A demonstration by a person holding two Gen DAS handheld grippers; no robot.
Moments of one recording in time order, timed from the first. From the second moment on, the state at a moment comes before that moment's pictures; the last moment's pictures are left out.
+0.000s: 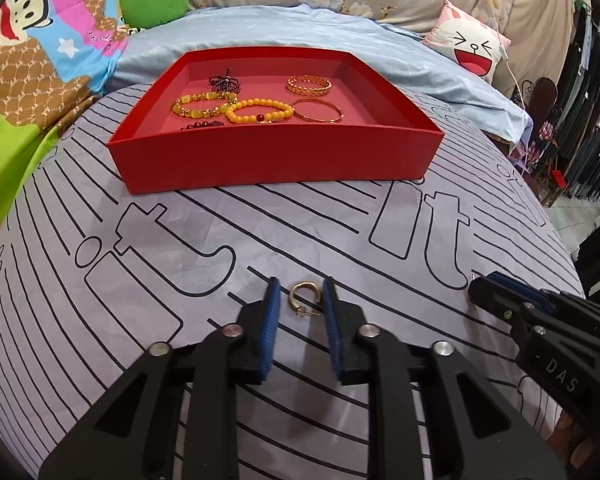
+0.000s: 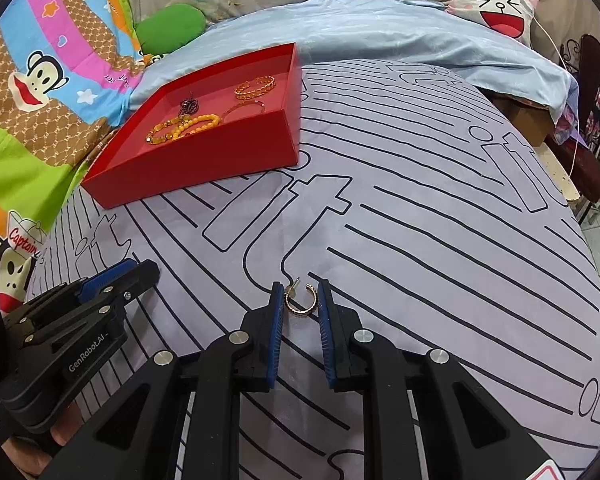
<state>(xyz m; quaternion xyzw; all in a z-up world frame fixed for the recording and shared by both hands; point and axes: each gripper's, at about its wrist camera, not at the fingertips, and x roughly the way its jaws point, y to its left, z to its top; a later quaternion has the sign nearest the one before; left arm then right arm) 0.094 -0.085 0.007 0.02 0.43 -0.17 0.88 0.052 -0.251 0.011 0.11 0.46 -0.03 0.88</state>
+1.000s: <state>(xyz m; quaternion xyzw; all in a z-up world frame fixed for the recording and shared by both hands) 0.096 -0.049 0.070 -0.04 0.41 -0.16 0.89 0.055 -0.230 0.066 0.11 0.41 0.00 0.91</state>
